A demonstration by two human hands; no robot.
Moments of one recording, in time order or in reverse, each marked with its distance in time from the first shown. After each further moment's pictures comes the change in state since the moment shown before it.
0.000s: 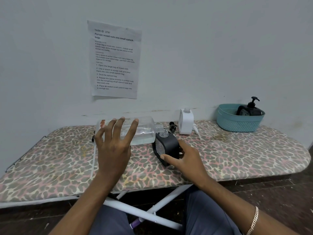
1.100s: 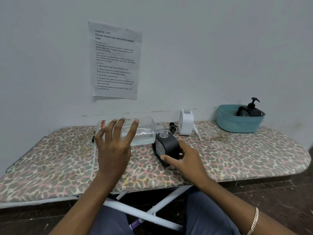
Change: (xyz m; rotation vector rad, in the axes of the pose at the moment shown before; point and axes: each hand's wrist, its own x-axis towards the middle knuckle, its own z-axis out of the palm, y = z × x) left_hand 0.000 0.000 0.001 0.020 0.019 0.006; right_hand 0.000 0.000 0.000 -0.008 -0.003 -0.002
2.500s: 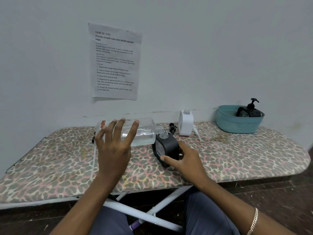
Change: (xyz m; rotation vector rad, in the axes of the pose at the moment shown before) left_hand 0.000 0.001 -0.001 -0.005 0.017 -0.001; right_hand -0.001 -0.002 -0.001 -0.001 -0.012 0.001
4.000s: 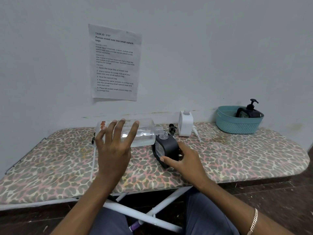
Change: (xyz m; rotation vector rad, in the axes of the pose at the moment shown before) left_hand 0.000 0.000 -0.001 0.013 0.000 0.002; right_hand 0.000 0.001 0.000 0.006 0.002 0.017
